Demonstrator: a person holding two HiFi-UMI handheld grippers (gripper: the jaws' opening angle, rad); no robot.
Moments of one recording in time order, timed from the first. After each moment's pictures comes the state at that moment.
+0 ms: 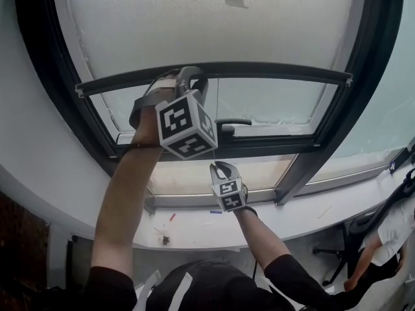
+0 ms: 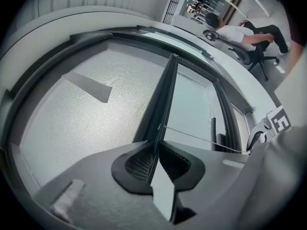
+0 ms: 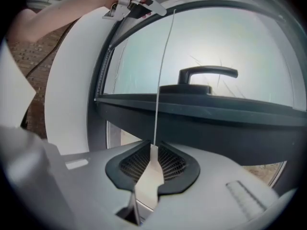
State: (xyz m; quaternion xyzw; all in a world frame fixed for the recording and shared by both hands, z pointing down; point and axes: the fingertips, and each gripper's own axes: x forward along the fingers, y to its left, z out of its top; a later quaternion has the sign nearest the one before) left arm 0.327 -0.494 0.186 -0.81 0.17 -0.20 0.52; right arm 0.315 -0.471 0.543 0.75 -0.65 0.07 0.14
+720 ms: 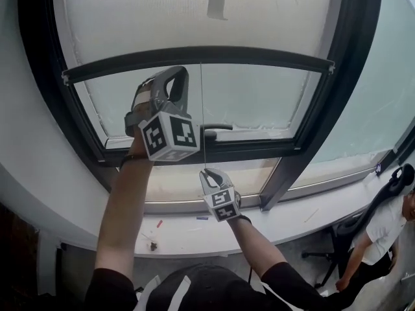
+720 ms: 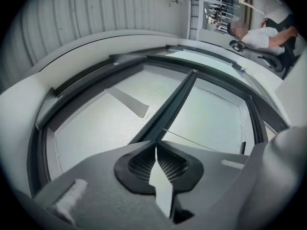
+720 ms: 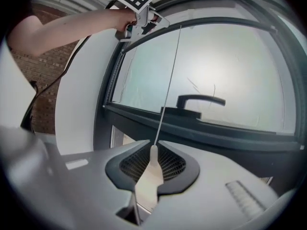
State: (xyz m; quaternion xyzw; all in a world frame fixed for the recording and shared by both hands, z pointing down) left arm 0.302 -0.480 0.132 -0.82 0.28 -0.01 0.49; right arm 0.303 -0.427 0.498 0.75 -0.65 0.03 0.15
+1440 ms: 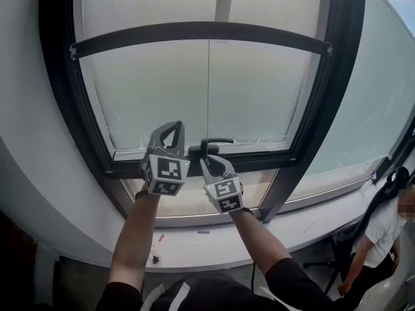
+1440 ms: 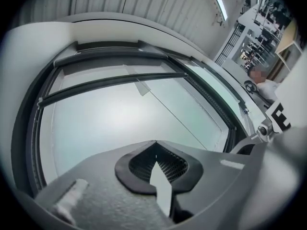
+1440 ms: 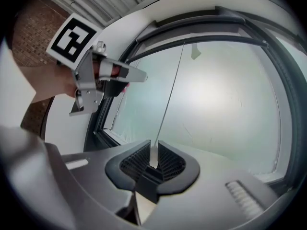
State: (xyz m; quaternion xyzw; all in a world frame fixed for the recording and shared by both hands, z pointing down) left arm 0.259 -0.486 0.224 -0.93 0.23 0.03 0.28; right arm 0.304 -0.442 0.373 0.76 -0.64 -0.07 0.10
